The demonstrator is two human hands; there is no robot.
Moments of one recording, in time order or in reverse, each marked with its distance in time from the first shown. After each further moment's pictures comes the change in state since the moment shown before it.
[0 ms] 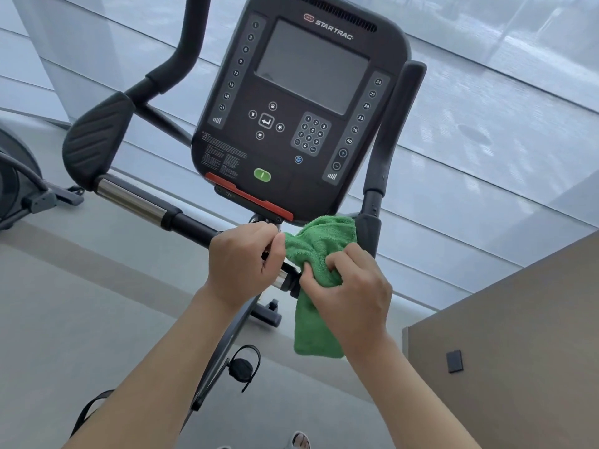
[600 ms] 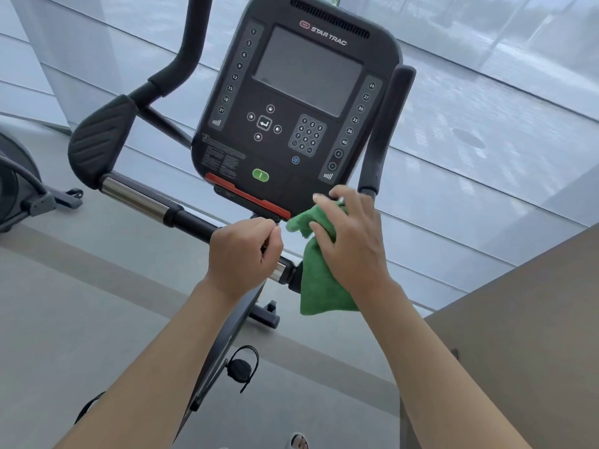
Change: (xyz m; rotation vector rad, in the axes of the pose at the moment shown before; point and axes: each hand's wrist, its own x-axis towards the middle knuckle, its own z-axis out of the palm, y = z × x) left_hand 0.000 0.002 -0.003 -0.003 -0.039 -0.021; right_hand 0.062 0.013 -0.003 -0.050 -0.236 -0.184
